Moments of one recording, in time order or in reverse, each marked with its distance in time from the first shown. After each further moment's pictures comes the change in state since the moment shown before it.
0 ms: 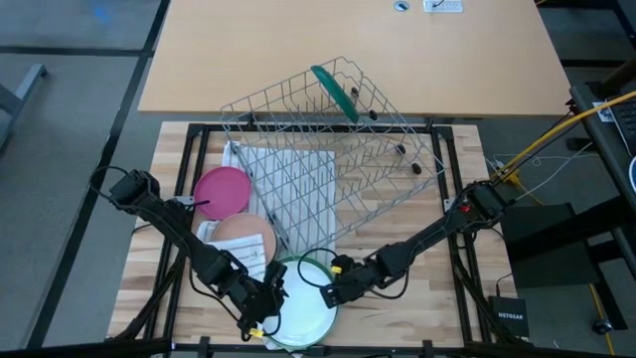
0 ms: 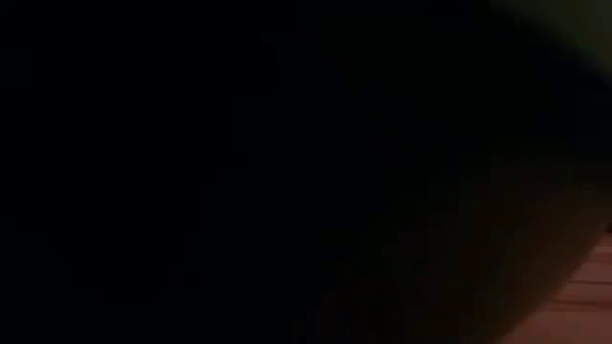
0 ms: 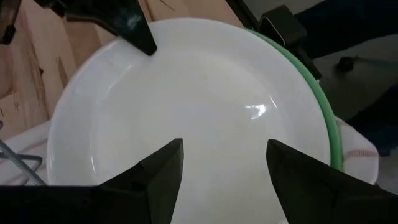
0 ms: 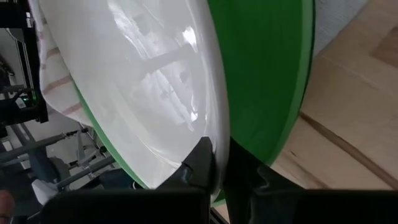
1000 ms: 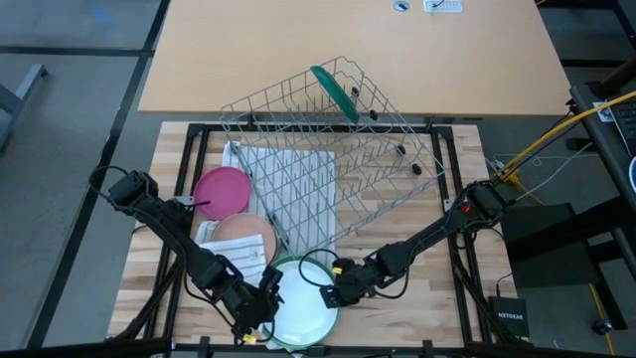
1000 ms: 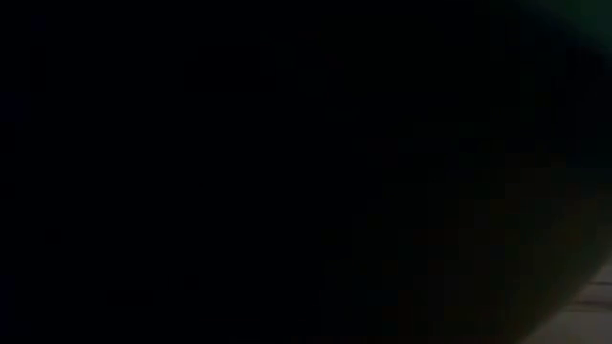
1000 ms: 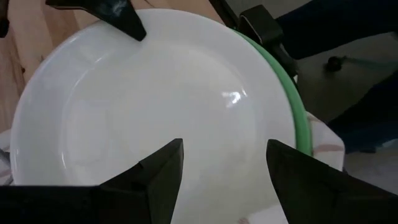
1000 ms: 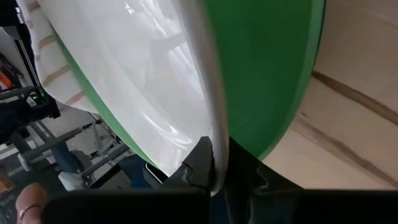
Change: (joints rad) left arm -0.048 -0.002 0.000 0.001 0.000 -0.033; right arm 0.001 -0.002 0.000 0.020 -0.105 0.133
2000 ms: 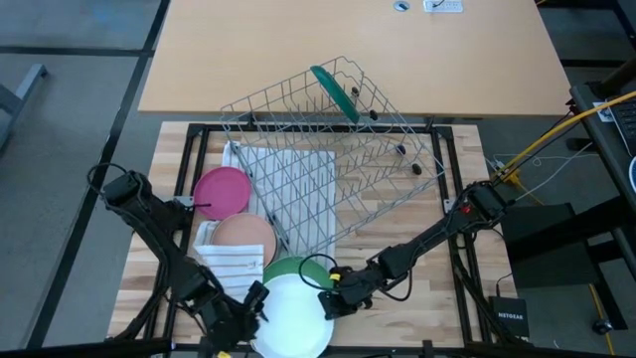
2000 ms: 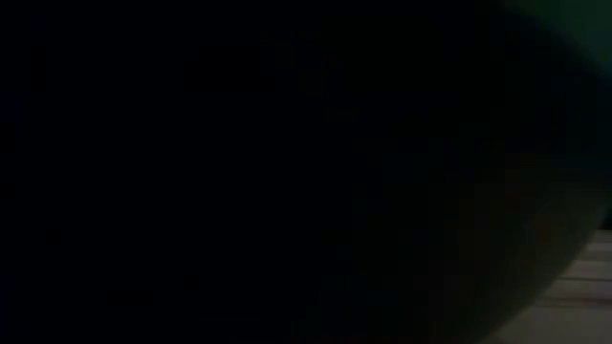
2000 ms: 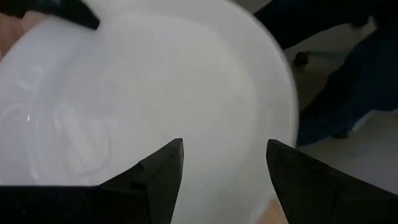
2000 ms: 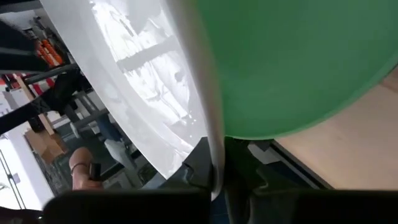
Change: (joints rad) left arm -0.137 -0.037 0.000 -0.003 0.000 -0.005; right arm -0.006 -0.001 -0.001 0.186 -0.023 0.049
